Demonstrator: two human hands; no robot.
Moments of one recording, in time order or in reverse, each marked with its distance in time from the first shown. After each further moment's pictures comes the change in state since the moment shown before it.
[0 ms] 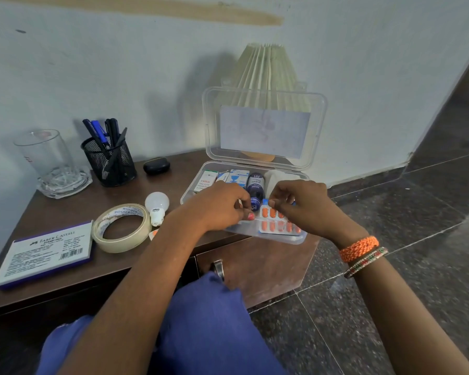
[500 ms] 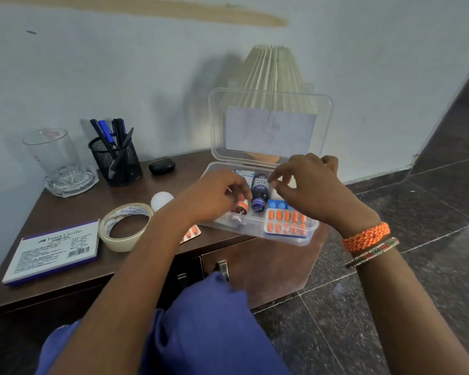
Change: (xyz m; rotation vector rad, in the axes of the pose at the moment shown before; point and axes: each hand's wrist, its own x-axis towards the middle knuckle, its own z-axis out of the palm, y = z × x) left_hand -0.010 -0.012 -0.019 -0.140 0.150 0.056; right_hand 0.009 -0.038 -0.028 -0.221 0.111 -0.051
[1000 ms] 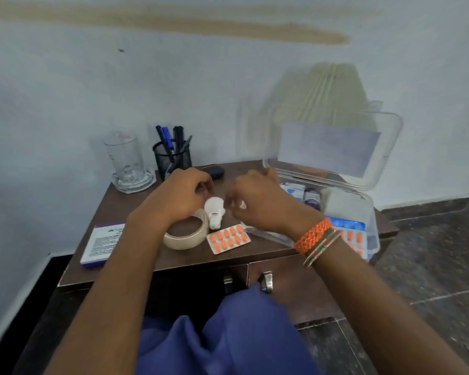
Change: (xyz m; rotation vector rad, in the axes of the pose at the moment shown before) left_hand -0.060 -0.089 -0.064 0.202 0.276 -0.220; right_hand 0.041 -0.127 0.039 0.008 -0.191 -0.450
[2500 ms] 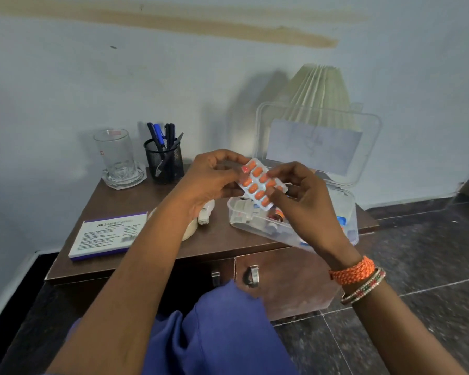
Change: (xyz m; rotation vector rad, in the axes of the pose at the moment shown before) left_hand -0.008 0.069 0.005 -1.102 -0.052 -0.167; right_hand -0.074 0.022 0.001 1.017 0.557 0.325
